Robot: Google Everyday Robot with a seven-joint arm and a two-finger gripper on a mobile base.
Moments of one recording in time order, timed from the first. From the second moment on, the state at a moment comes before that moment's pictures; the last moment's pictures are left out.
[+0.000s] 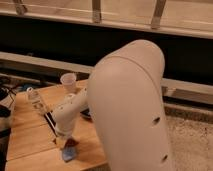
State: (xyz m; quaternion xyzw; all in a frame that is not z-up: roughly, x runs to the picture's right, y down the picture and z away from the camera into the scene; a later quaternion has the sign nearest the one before) arm -0.227 0.265 0.740 -0.40 -0.09 0.15 0.90
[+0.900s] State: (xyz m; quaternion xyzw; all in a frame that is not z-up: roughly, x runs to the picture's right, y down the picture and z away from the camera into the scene) arm -0.226 0.271 0.748 -0.41 -0.09 0.15 0.90
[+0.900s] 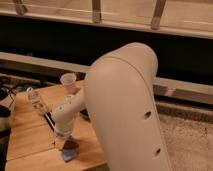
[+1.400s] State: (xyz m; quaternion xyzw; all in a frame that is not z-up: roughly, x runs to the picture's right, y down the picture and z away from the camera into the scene) arm -0.223 0.270 0.749 -0.41 -0.09 0.15 0.90
